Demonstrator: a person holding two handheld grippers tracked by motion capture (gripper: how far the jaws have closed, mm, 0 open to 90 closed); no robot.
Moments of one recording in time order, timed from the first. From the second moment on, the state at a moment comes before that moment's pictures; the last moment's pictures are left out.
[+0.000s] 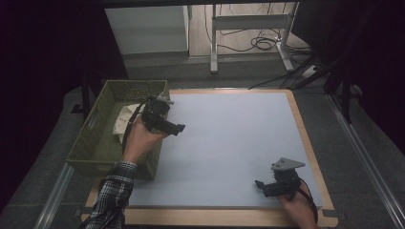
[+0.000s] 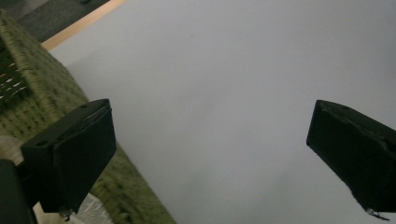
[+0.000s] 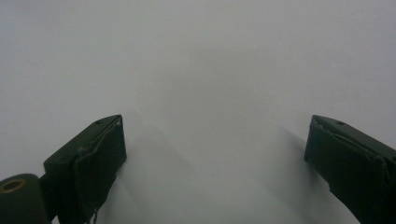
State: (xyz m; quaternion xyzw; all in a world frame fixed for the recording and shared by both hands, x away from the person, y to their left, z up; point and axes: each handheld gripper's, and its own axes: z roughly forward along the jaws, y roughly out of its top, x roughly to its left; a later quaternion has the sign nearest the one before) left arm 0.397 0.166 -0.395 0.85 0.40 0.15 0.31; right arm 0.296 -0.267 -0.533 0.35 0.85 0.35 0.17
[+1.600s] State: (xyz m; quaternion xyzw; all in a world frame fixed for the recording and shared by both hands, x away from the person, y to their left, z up) left arm 0.481 0.311 -0.485 0.78 0.59 0.11 0.17; right arm 0.296 -0.267 -0.533 0.35 0.85 0.35 0.17
